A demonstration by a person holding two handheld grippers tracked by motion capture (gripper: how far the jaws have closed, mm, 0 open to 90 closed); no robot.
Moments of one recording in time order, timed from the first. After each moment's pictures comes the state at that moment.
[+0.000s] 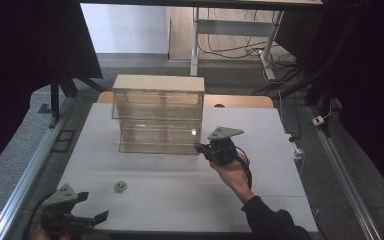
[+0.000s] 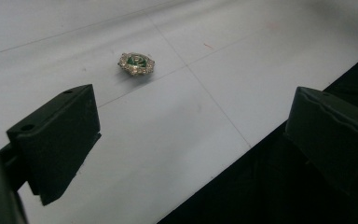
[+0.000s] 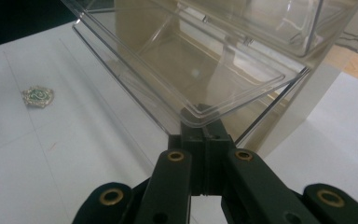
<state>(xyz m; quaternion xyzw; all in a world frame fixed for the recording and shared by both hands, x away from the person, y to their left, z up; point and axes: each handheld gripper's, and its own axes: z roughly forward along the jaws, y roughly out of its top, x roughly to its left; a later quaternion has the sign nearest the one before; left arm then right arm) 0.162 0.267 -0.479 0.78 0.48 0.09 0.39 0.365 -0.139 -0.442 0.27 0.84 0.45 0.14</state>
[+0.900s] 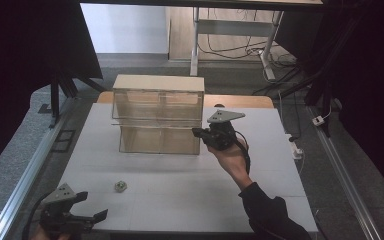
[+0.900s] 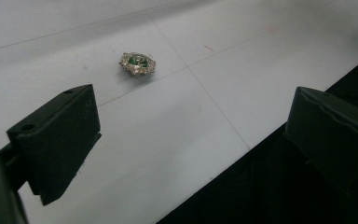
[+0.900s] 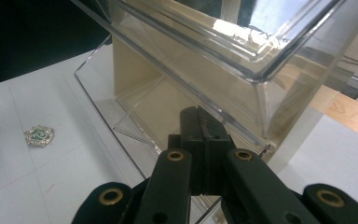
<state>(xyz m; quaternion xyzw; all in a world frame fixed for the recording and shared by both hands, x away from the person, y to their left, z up) 0.163 0.270 -0.479 0.78 0.48 0.08 0.39 0.386 -0.129 -0.405 0.26 0.83 0.48 0.15</state>
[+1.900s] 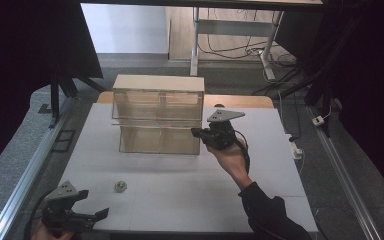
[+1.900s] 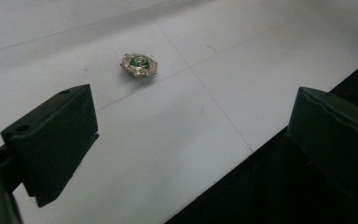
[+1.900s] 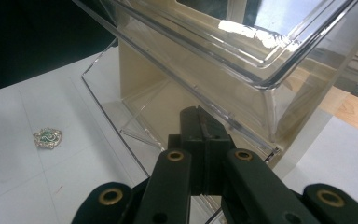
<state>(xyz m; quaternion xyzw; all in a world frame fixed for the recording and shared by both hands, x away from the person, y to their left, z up) 0.170 0.266 -0.478 0.78 0.48 0.08 0.38 0.386 -0.129 -0.403 0.26 0.83 0.48 0.13</state>
